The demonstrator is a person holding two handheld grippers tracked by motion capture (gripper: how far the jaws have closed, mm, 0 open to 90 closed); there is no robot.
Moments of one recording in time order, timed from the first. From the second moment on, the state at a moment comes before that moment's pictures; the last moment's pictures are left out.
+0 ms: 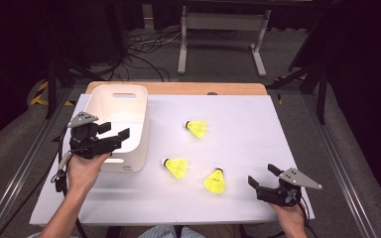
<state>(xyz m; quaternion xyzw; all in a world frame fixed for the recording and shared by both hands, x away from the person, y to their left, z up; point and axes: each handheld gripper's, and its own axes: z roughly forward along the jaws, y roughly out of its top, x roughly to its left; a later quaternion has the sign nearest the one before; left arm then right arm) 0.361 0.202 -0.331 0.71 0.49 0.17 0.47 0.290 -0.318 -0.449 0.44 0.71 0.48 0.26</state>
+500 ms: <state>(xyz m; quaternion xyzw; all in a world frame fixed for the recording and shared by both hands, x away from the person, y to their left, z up) 0.363 0.189 -0.332 0.72 0.48 0.16 0.47 0.290 -0.318 -0.449 0.44 0.71 0.48 0.26</state>
